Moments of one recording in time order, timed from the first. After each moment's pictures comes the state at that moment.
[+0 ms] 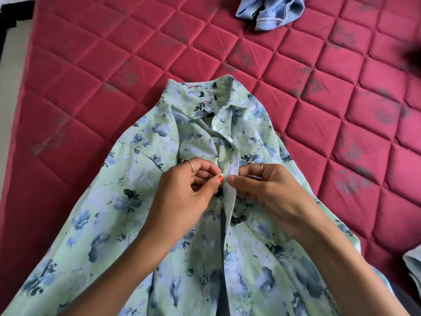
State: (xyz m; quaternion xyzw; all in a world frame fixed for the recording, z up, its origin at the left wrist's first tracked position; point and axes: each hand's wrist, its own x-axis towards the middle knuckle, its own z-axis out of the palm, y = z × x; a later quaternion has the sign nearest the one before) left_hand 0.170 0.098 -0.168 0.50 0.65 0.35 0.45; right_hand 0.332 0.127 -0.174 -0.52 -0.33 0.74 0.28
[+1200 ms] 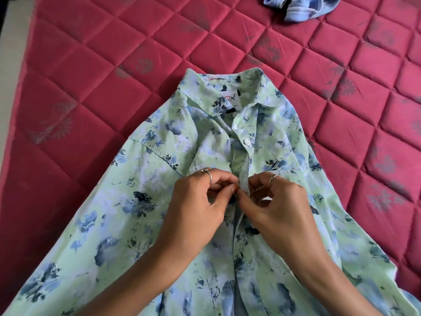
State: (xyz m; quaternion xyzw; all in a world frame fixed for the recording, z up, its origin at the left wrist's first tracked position) left_hand 0.157 0.098 -0.194 0.55 0.64 0.38 0.38; right_hand 0.296 0.113 -0.191 -0.62 -0.63 0.39 0.25
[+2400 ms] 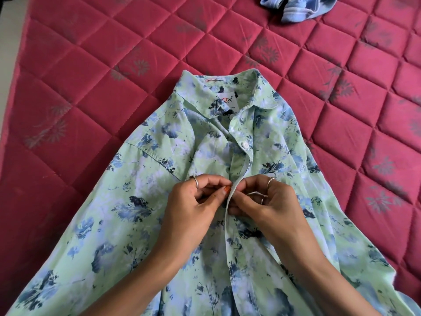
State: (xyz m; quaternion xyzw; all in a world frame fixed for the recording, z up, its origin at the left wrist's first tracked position) left_hand 0.158 0.098 -0.207 0.36 0.64 0.42 0.54; right_hand 0.294 0.116 -0.198 -0.61 -0.42 0.61 0.30
